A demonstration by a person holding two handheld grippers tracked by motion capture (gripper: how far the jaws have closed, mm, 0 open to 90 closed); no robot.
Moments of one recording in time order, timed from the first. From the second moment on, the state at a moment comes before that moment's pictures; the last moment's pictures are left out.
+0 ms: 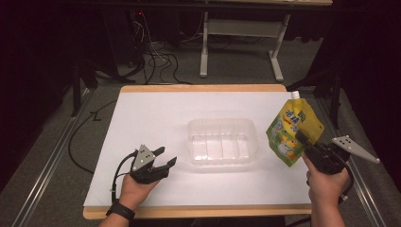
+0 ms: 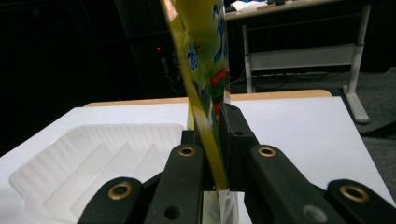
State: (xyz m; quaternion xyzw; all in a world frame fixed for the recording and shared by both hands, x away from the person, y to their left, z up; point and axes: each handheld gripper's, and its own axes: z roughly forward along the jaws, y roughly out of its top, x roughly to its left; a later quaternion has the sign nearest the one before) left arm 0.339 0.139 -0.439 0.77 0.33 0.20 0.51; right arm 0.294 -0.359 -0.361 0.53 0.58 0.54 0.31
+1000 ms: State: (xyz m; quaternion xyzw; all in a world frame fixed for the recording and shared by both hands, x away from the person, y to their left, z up) left arm 0.338 0.133 -0.441 0.78 0.31 0.20 0.51; right arm 0.333 -0.281 -0.340 0.50 0.60 0.56 0.30
